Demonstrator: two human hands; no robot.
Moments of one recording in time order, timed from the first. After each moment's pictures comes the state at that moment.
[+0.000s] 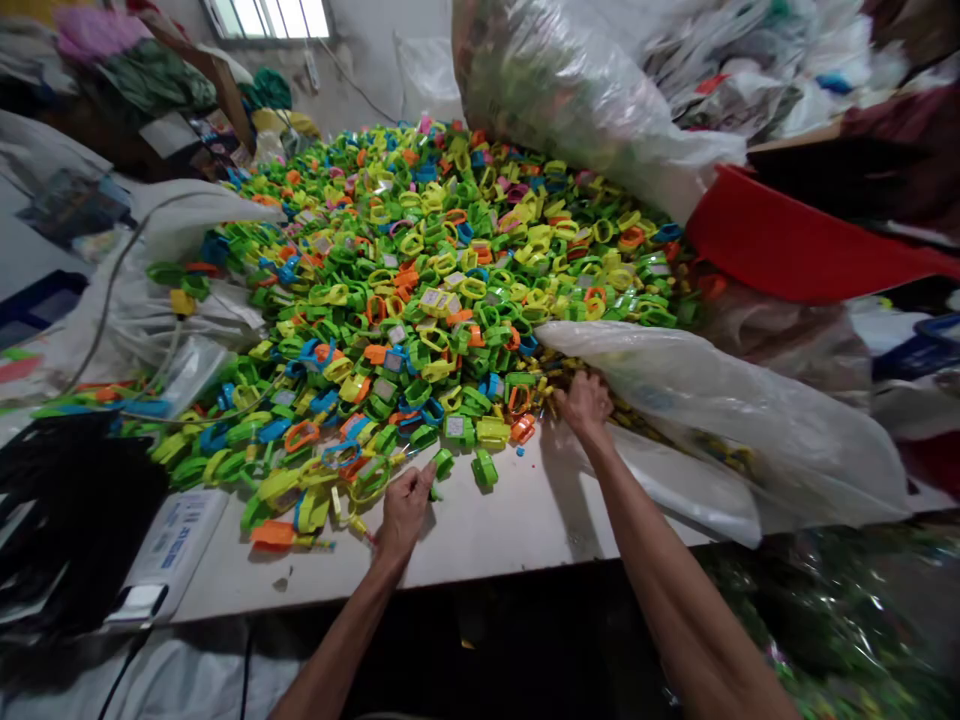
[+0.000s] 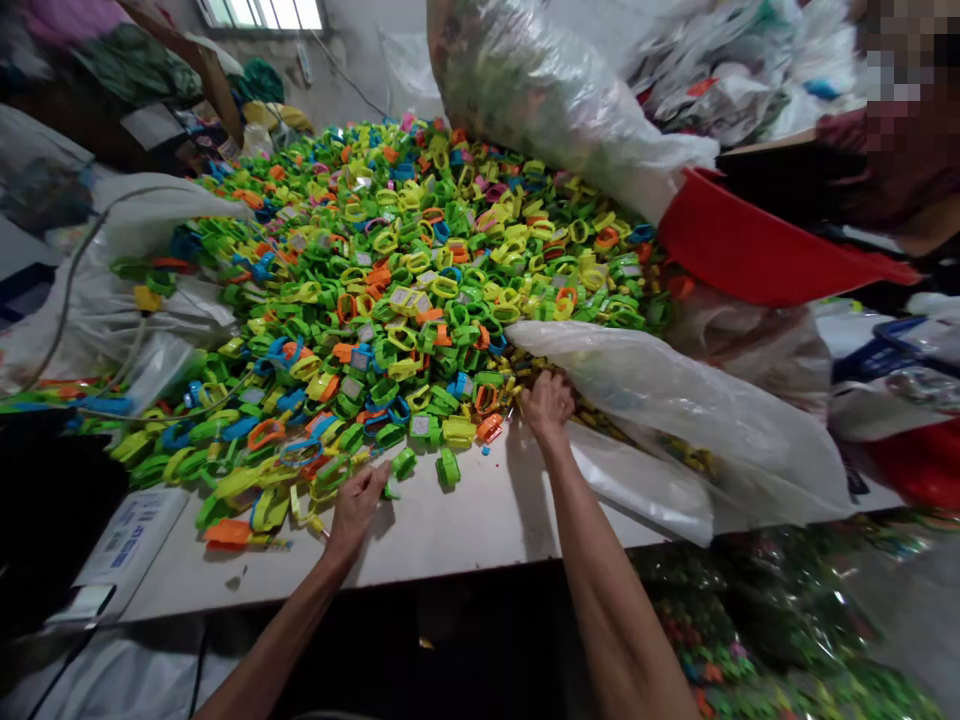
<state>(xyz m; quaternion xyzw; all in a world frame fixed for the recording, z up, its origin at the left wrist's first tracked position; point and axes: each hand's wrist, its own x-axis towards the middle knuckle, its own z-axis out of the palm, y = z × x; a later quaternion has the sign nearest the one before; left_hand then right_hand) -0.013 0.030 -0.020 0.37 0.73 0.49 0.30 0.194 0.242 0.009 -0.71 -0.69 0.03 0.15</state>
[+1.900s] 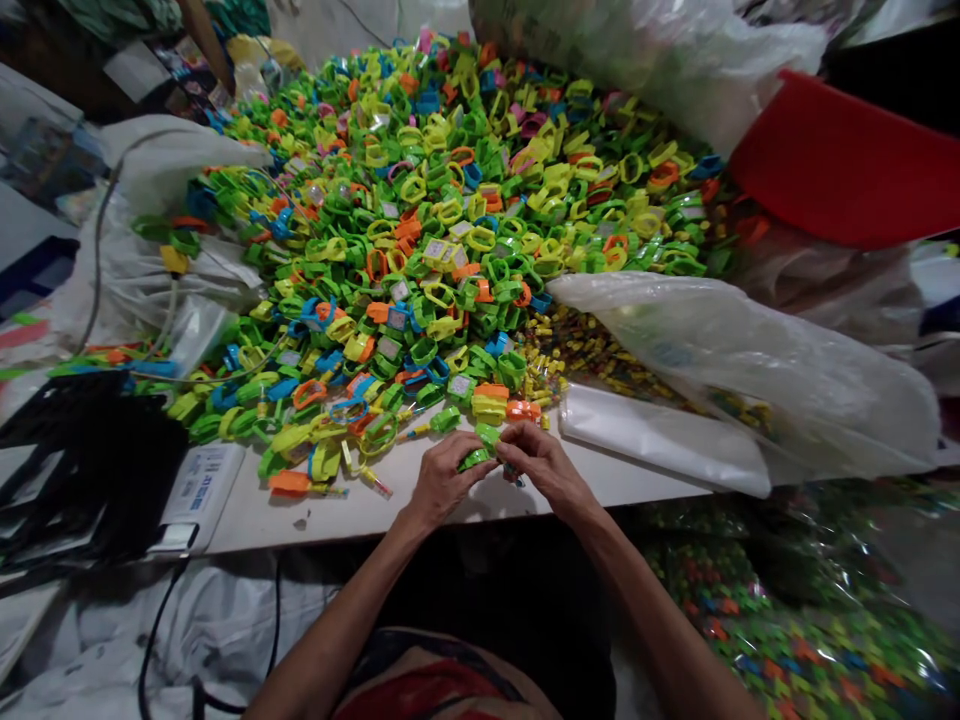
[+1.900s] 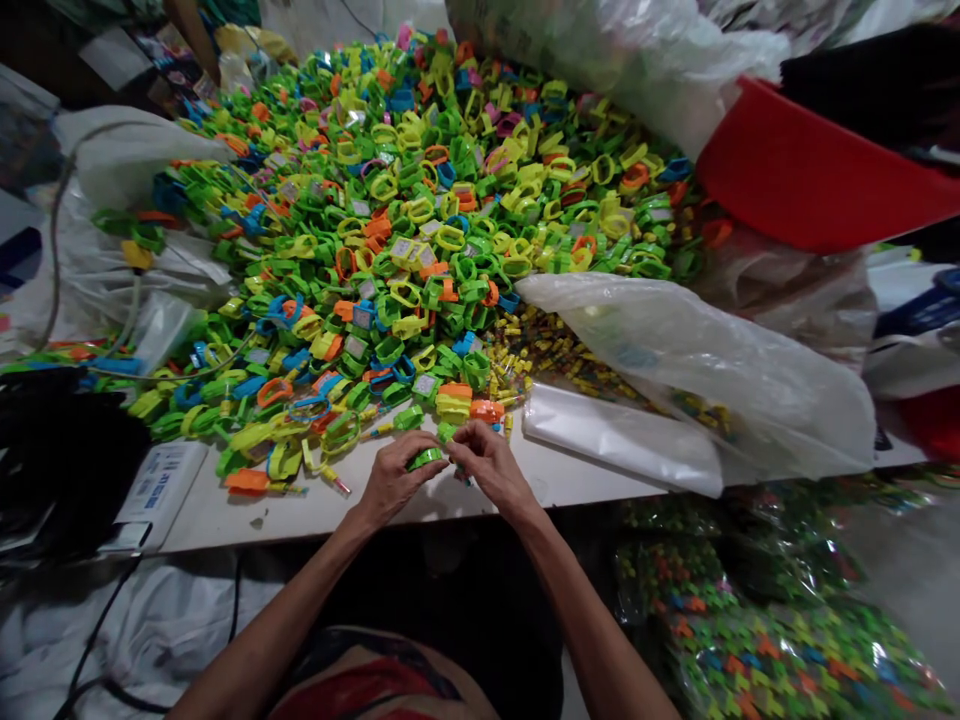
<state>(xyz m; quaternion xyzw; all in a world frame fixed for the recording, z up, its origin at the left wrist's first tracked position) 0.013 0.023 -0.014 0.65 0.56 0.46 0.24 0.168 0.084 0.020 -0.39 -0.55 0.68 0.28</state>
